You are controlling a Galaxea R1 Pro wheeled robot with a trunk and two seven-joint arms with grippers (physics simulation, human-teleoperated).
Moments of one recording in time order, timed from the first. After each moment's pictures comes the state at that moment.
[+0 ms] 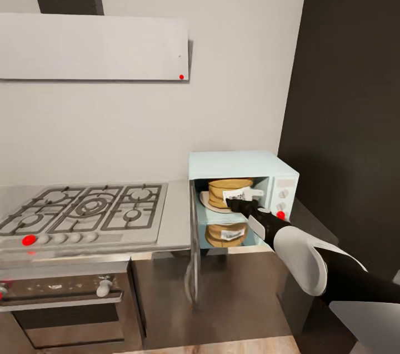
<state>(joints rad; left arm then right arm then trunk) 0.00 0.01 0.10 -0.03 0.17 -0.09 0.00 -1.15 0.09 -0.26 -0.03 0.20 -0.10 0.06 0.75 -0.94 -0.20</state>
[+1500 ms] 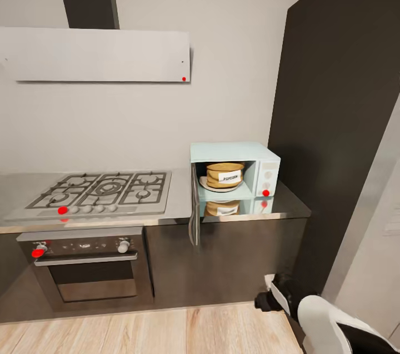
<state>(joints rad) 0.00 0.01 0.10 -0.03 0.16 -0.10 0.00 -0.76 0.00 -0.26 -0.14 0.37 0.55 0.06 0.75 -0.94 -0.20</state>
